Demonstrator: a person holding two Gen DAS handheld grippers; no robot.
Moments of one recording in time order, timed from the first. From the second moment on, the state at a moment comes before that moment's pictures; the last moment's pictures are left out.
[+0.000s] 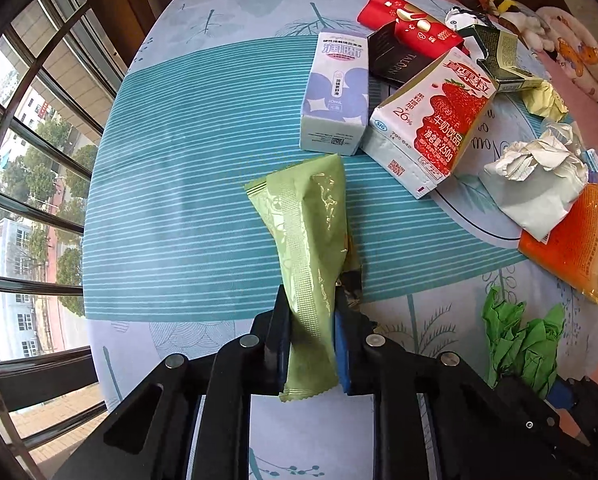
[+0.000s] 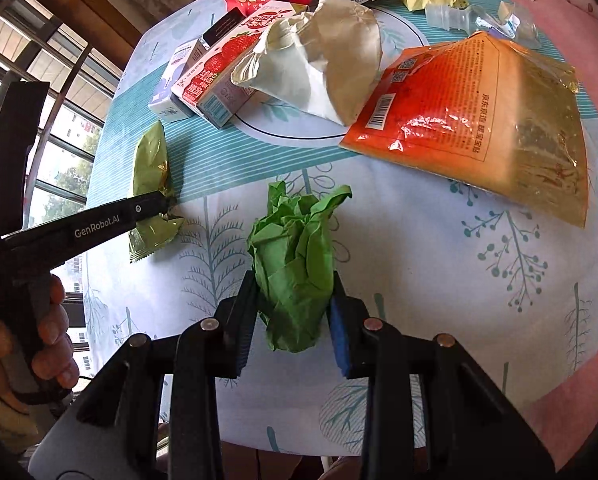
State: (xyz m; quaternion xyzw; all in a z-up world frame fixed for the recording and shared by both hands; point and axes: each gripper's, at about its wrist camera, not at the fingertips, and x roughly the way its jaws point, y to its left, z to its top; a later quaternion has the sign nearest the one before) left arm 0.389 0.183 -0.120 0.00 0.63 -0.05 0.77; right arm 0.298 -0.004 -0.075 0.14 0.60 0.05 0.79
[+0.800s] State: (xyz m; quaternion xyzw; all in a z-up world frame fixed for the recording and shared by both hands) left arm 0.154 0.095 -0.009 -0.02 0.54 -0.01 0.84; right arm 0.155 -0.104 0.003 0.09 0.53 0.17 0.83
